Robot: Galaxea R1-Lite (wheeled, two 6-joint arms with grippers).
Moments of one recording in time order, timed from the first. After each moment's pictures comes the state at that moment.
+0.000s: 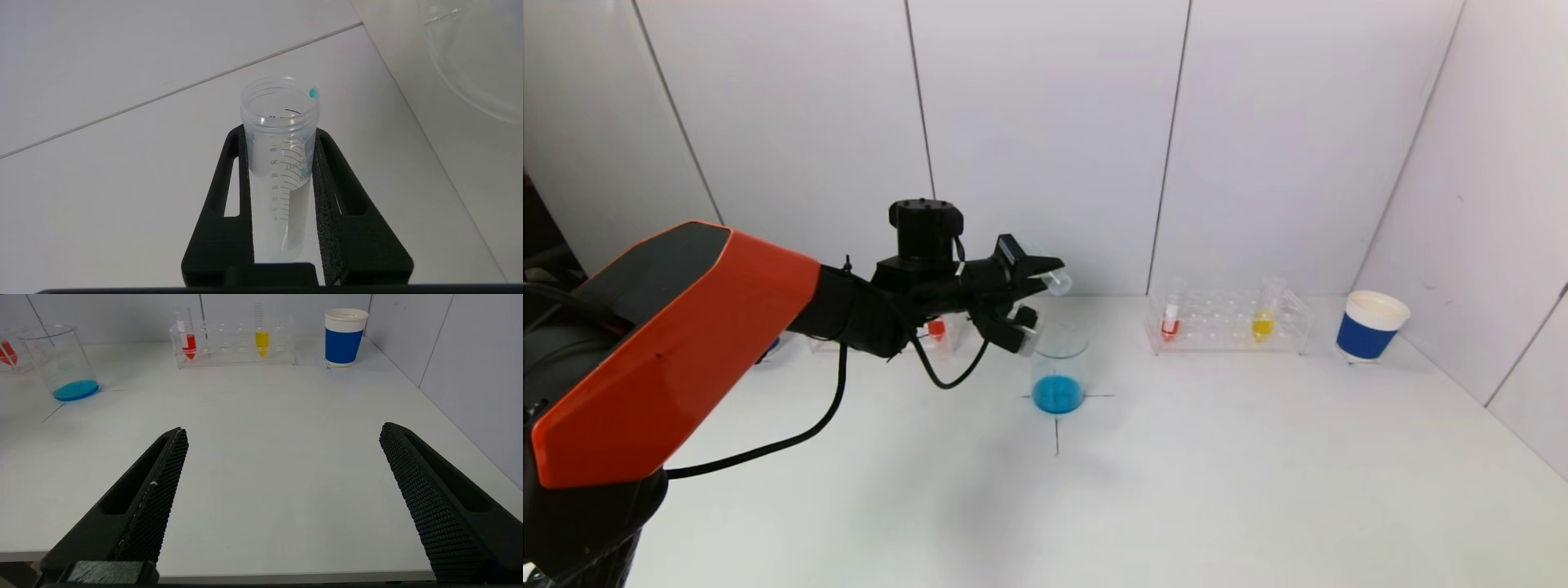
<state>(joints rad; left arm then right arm) -0.40 2.27 -1.51 -0.63 -0.61 1.94 0.00 0.00 0.00 0.00 -0.02 0.04</state>
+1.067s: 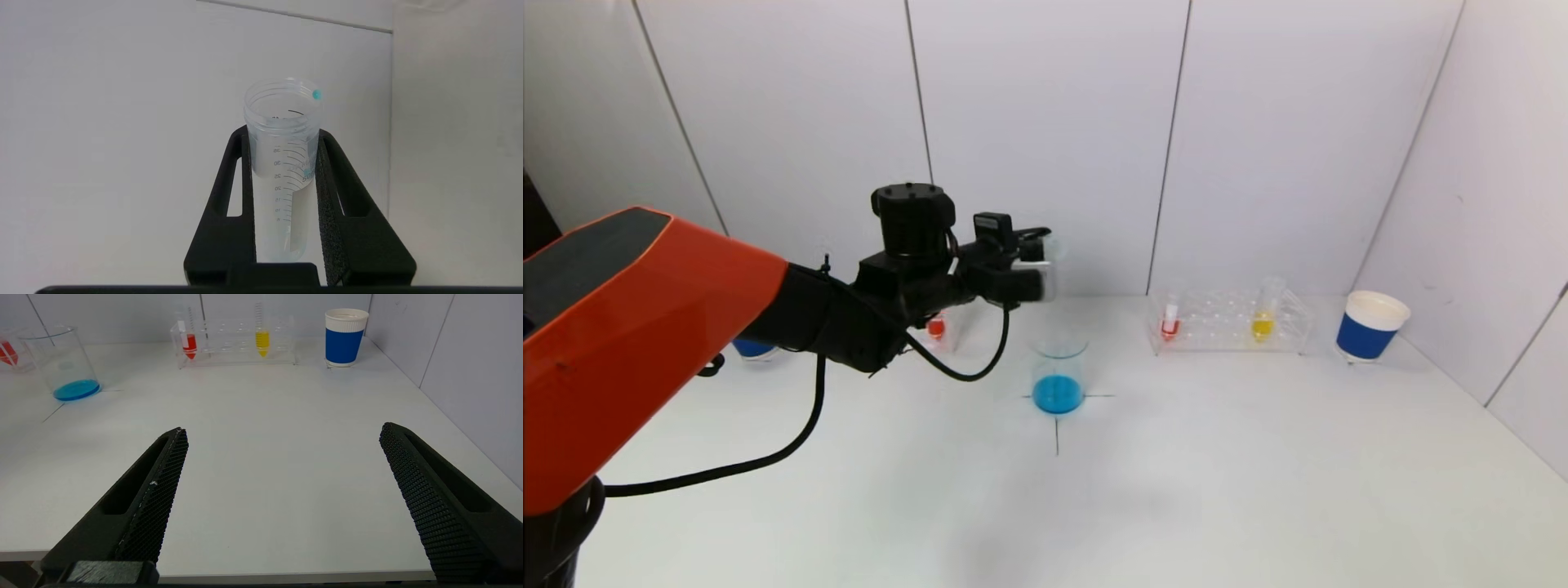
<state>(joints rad) -0.45 2.14 -1.36 -0.79 -0.37 1.37 0.00 0.00 0.00 0.00 -0.02 0.04</state>
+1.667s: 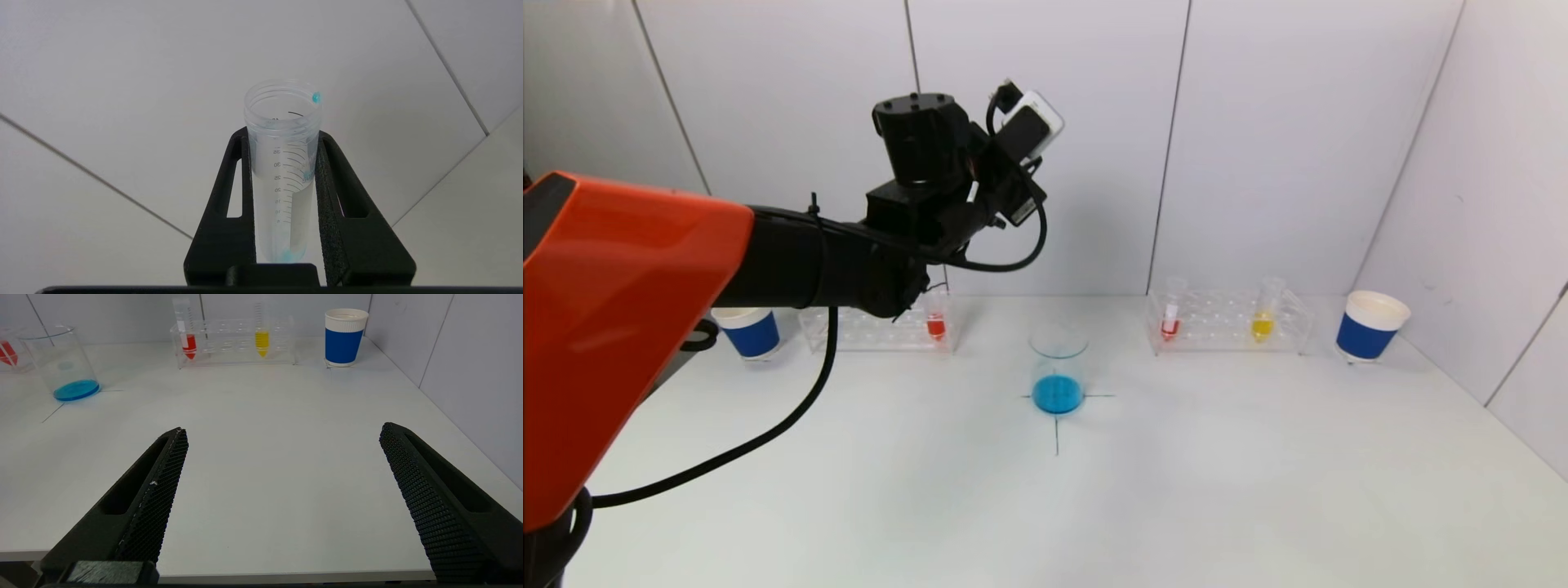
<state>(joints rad) -0.52 2.11 -1.63 -0.70 0.10 0.73 0.00 0.00 0.00 0.00 -0.02 0.04</state>
